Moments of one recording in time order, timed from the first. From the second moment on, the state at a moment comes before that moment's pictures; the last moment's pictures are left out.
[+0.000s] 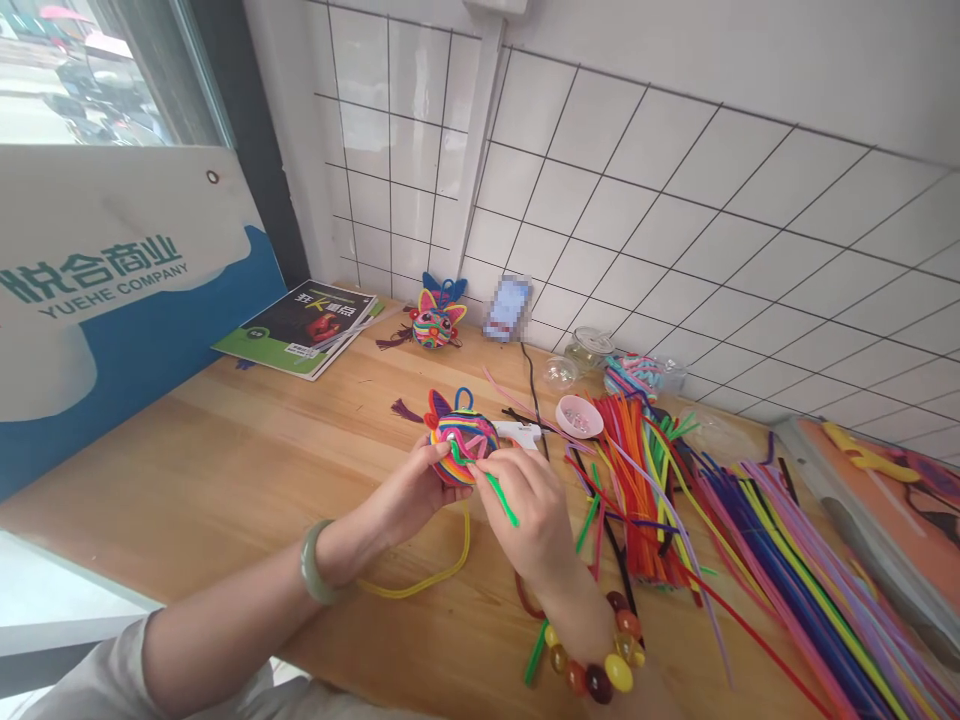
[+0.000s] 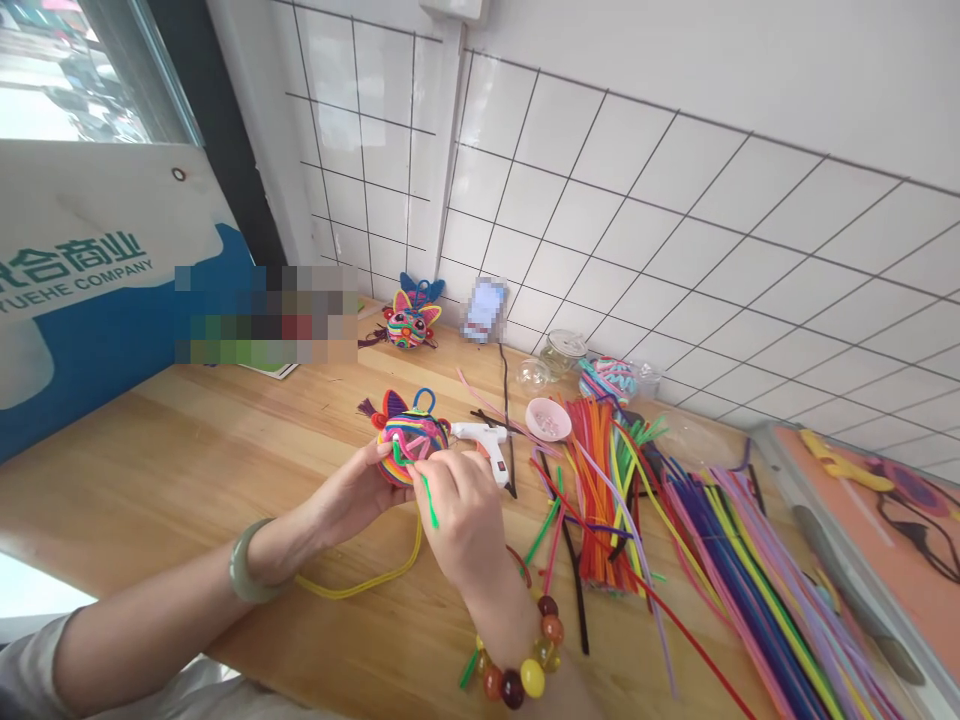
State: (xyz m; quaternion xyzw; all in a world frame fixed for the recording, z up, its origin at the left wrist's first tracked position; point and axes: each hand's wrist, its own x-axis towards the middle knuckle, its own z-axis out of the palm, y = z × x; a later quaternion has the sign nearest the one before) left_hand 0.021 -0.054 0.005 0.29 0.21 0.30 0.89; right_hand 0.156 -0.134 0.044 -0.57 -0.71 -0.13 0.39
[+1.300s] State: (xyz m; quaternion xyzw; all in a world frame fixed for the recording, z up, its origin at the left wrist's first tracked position) left_hand 0.026 -0.069 0.008 0.27 0.15 0.41 0.86; right_hand 0.147 -0.137 0.044 -0.53 -0.71 -0.24 0.39
